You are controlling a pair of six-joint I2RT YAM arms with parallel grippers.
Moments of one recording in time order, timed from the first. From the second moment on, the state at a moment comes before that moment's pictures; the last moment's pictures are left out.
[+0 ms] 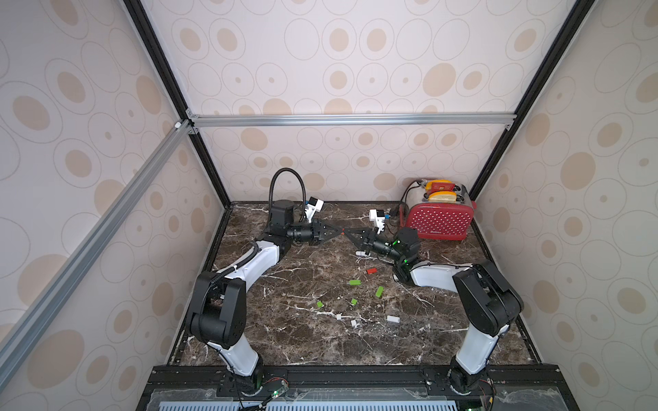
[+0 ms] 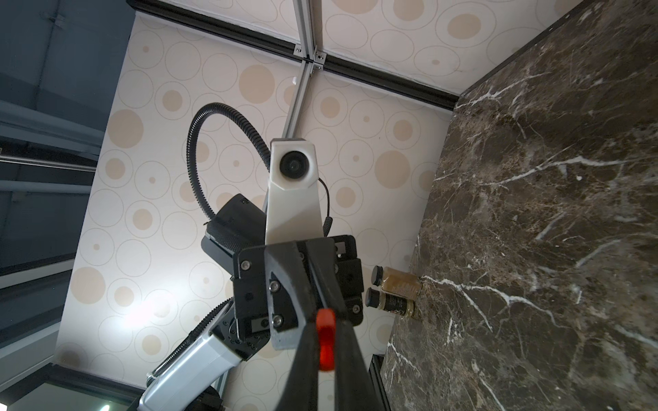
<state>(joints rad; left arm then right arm) -0.27 1.66 1.17 0.11 1.08 -0.81 0.61 1.80 0.92 1.04 -0.69 1.37</state>
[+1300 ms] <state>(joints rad) -0.16 1.57 1.03 -0.18 1.08 -0.67 0.54 1.75 1.40 -0.70 -0.39 -0.38</state>
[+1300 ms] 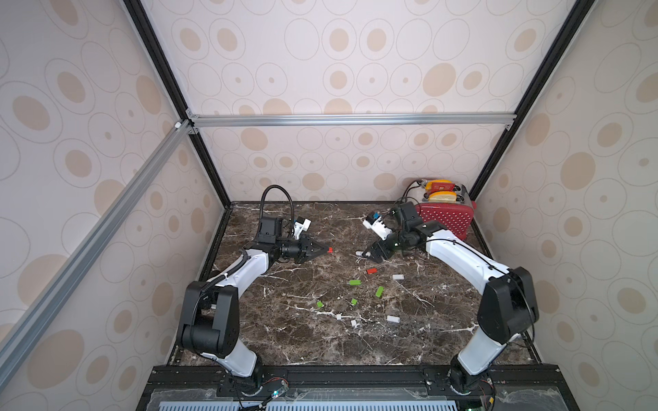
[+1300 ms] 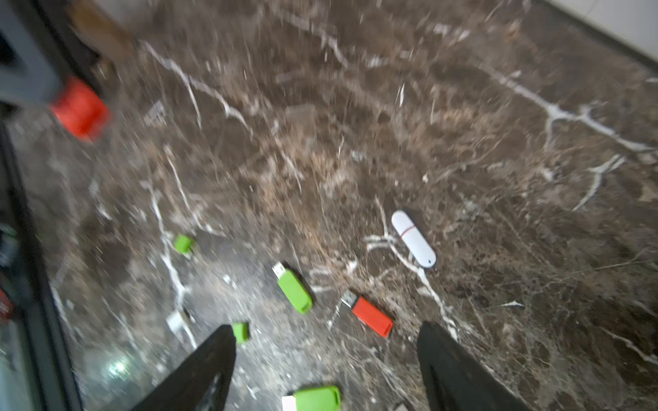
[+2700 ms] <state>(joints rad) -0.16 1.61 0.99 -0.25 1.08 -0.60 0.59 2.12 1.57 -0.85 -0.14 -0.76</state>
